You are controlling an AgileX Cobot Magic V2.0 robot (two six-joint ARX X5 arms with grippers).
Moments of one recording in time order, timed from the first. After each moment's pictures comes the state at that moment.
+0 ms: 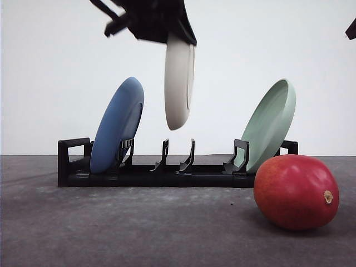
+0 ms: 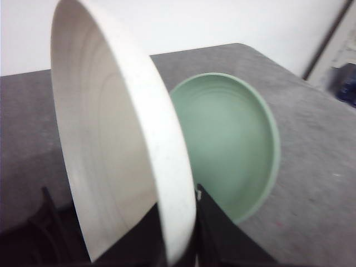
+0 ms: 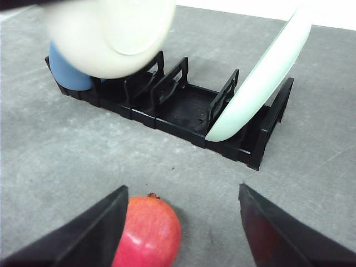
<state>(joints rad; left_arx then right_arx) -0.78 1.41 1.06 0.04 -0.07 -0.21 0.32 0.41 0.54 -0.52 -0.23 0.02</state>
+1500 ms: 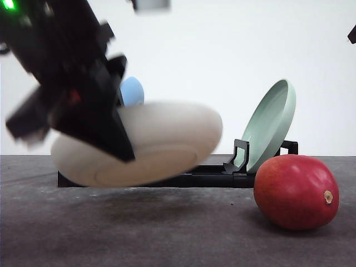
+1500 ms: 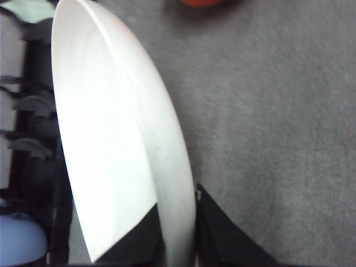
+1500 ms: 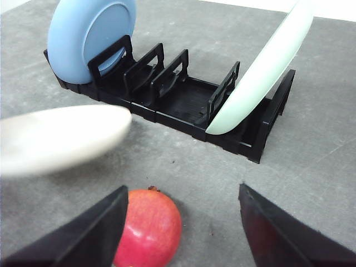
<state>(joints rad) -1.12 1.27 0.72 -0.35 -0.36 0.63 0.32 0.41 0.54 -0.54 -0.23 0.02</state>
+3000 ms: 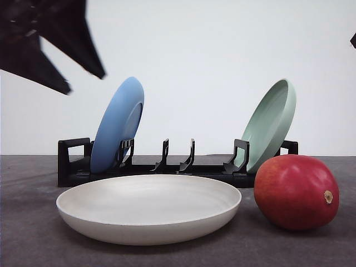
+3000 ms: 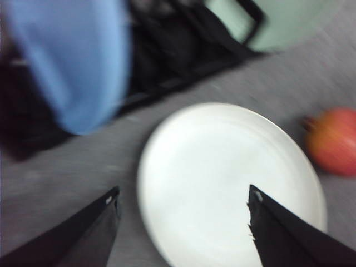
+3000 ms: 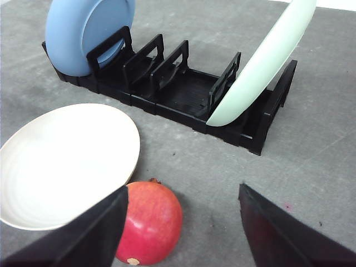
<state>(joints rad) -0.50 1.03 0.82 -0.48 0.16 -0.09 0.32 0.41 0.54 -0.56 -0.23 0.02</state>
